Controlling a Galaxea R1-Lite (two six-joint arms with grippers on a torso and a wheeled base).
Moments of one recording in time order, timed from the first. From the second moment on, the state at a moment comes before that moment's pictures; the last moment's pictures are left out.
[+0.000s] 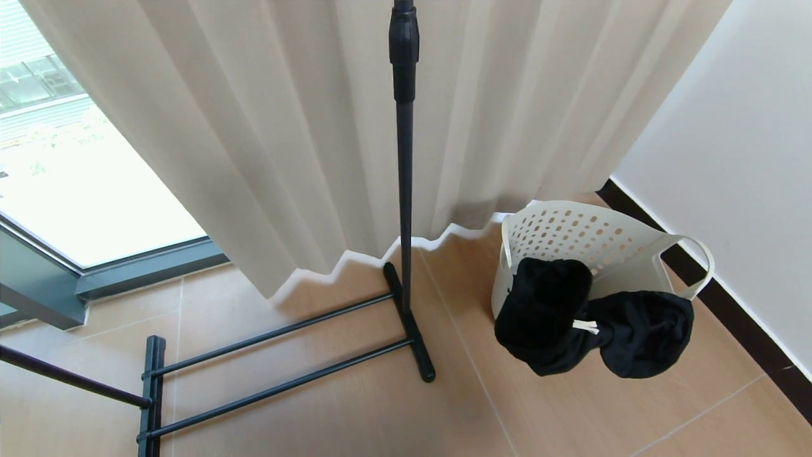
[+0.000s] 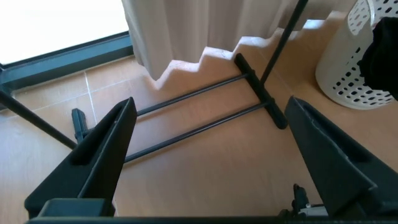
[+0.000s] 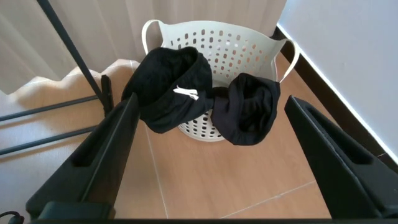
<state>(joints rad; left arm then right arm) 0.00 0.01 -0.01 0.02 -0.06 0.03 -0.01 0.00 0.00 -0.06 -0.01 0.02</state>
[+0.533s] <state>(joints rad) 0.00 0.01 -0.01 0.02 -0.06 0.03 -0.01 0.00 0.00 -0.06 -0.01 0.02</state>
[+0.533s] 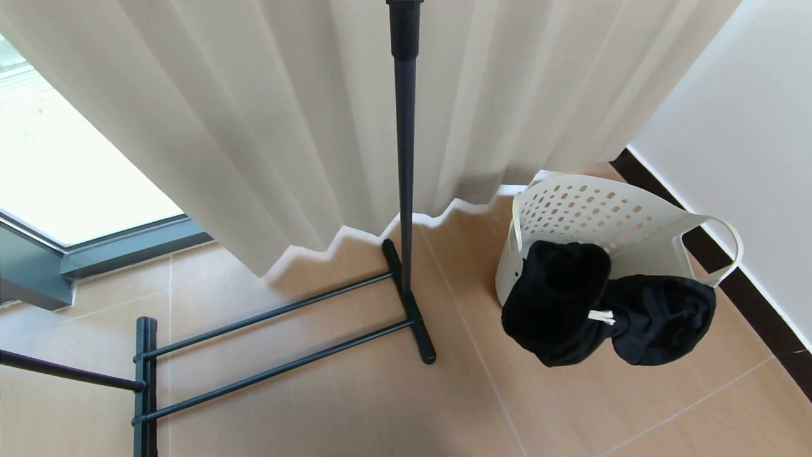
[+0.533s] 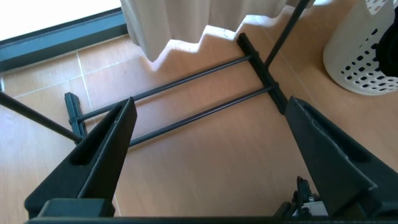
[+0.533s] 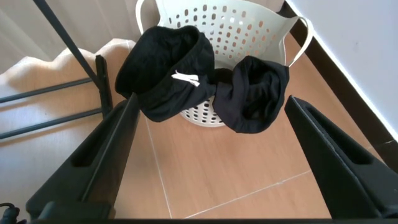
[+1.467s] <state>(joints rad) 0.00 0.01 -0.01 0.02 -0.05 0.03 -0.01 0.00 0.00 -0.06 -0.01 0.00</state>
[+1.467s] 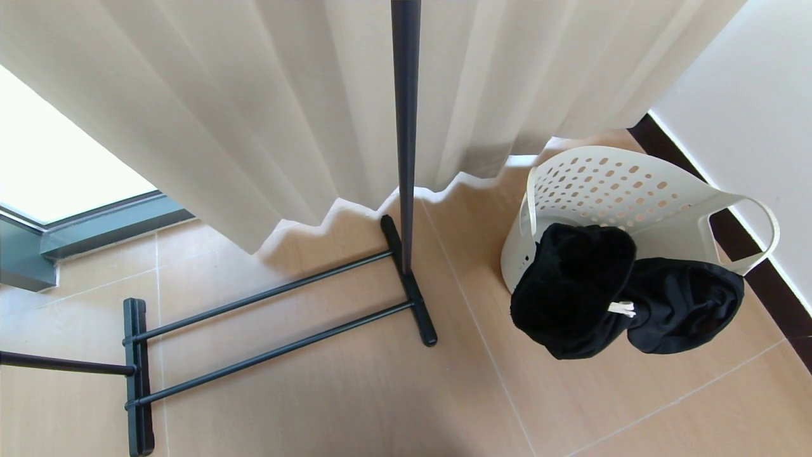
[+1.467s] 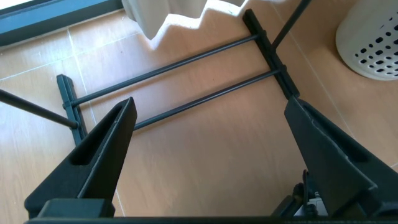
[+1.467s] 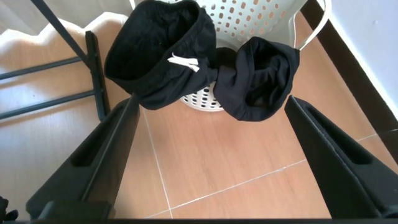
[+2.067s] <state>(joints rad) 0.00 0.01 -0.01 0.02 -0.05 0.03 0.00 0.45 -0.18 -0.04 0.01 -0.18</state>
